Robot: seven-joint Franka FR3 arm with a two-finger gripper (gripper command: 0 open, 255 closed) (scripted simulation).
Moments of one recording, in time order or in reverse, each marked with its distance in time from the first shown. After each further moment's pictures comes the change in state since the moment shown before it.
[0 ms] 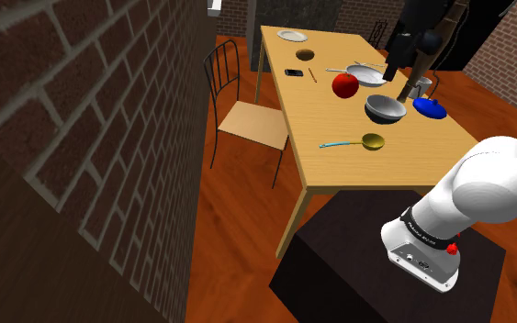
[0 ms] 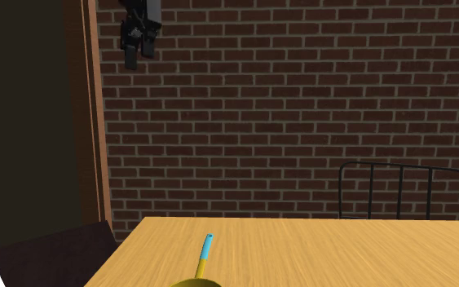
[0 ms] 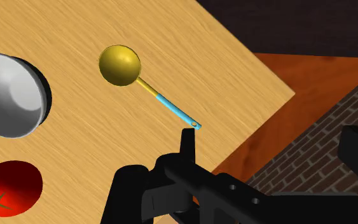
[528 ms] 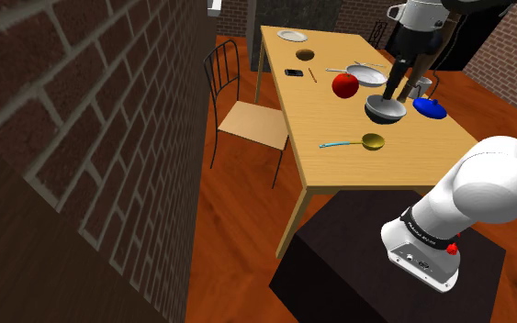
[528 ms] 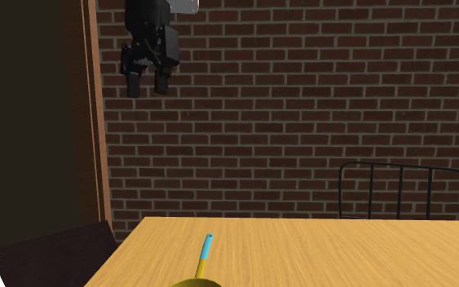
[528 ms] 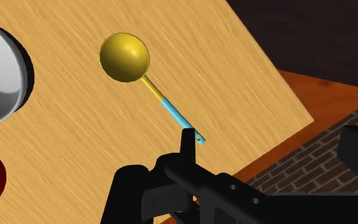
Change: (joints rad) arm 0.012 -0.007 -0.144 -0.155 -0.077 0.142 -0.230
